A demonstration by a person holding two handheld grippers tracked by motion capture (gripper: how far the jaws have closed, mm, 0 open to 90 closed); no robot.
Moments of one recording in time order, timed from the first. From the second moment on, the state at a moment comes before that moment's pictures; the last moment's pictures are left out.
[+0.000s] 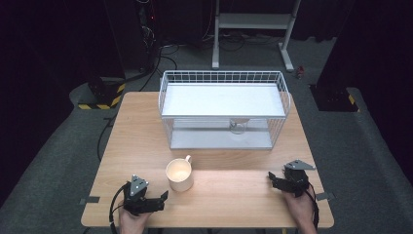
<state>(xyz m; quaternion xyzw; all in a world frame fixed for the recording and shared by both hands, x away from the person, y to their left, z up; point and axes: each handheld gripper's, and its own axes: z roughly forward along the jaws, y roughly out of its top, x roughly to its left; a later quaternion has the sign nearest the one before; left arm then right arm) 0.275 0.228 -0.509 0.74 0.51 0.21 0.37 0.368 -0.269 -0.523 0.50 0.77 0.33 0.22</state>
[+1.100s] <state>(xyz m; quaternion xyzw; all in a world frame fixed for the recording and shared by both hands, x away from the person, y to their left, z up) 0.290 0.175 -0.499 0.77 0.47 0.21 0.39 0.368 -0.270 -0.523 0.50 0.77 0.33 0.22</state>
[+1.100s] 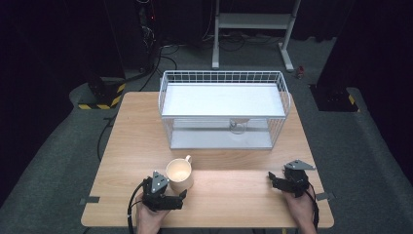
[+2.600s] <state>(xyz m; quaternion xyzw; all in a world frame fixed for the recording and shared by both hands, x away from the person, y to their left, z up) 0.322 0.154 -0.488 0.75 0.47 0.24 0.39 0.368 -0.269 -0.523 0.50 0.77 0.33 0.22</state>
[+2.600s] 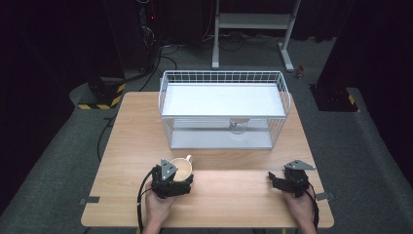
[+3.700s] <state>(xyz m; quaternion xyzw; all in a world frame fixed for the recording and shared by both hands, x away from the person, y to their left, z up) 0.359 0.133 -0.463 0.75 0.45 0.26 0.40 0.368 -0.269 -0.523 0.50 0.77 0.33 0.22</state>
